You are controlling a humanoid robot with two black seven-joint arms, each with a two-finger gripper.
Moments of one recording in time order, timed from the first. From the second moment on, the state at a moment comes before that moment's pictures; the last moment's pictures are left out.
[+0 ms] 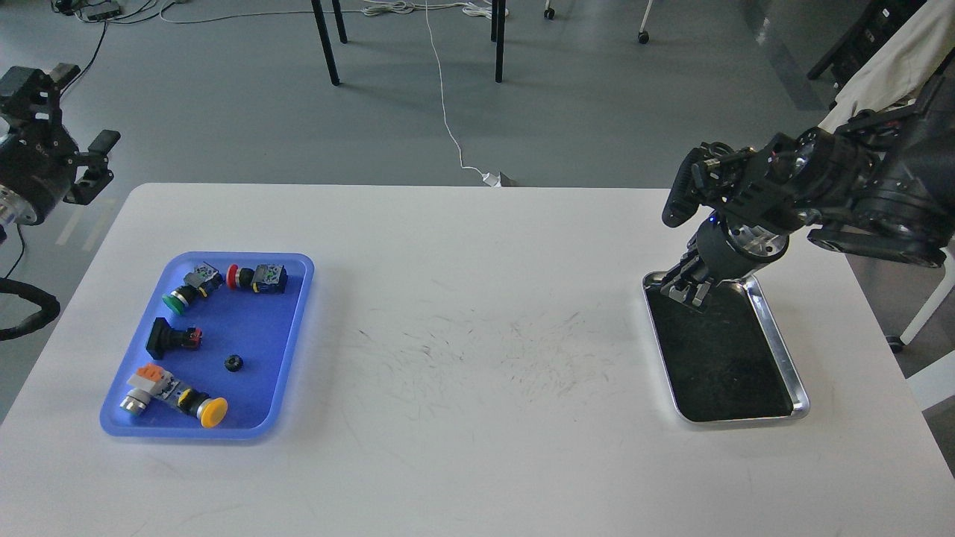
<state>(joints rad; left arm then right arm) -0.83 0.69 -0.41 -0.50 0.13 -0.46 -0.49 1.72 -0.34 -1.05 1.07 -1.44 0.22 0.49</state>
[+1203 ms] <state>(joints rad) -0.82 0.71 -0.41 -0.50 0.13 -0.49 -0.49 1.43 -0.34 -0.98 0.78 -1.44 0.18 0.49</state>
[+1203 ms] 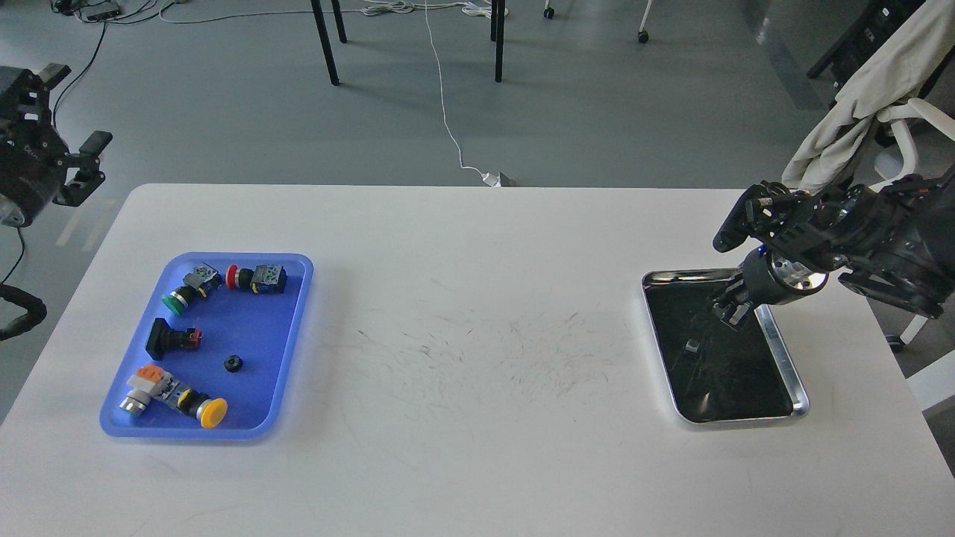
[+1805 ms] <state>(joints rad) -0.82 0.71 -0.41 -0.50 0.13 -0.49 -0.49 1.42 -0.33 -0.98 0.78 -1.44 0.18 0.49</state>
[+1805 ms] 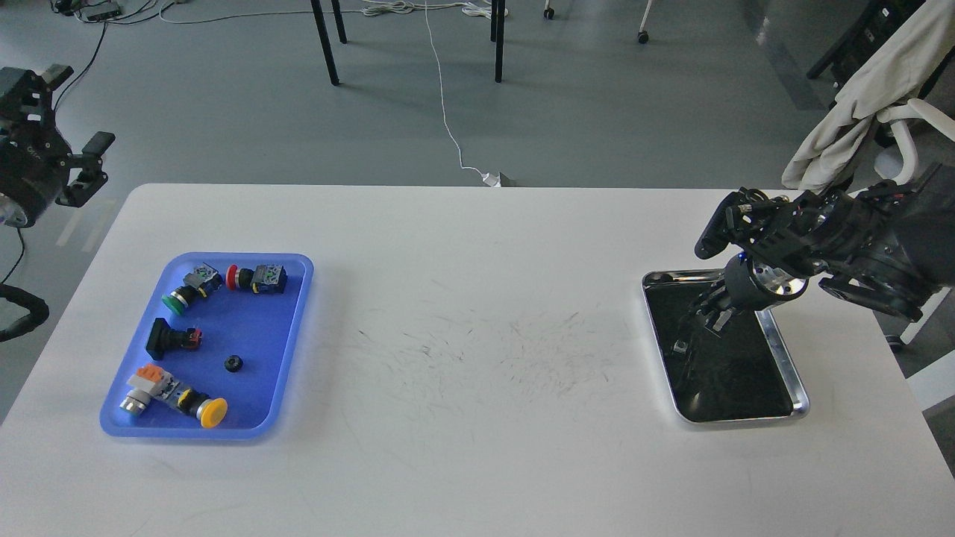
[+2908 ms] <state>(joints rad) -0.82 0.71 -0.40 -0.50 0.14 -0.49 -0.49 1.47 -0.37 -0.83 0.78 -1.36 0.19 0.49</state>
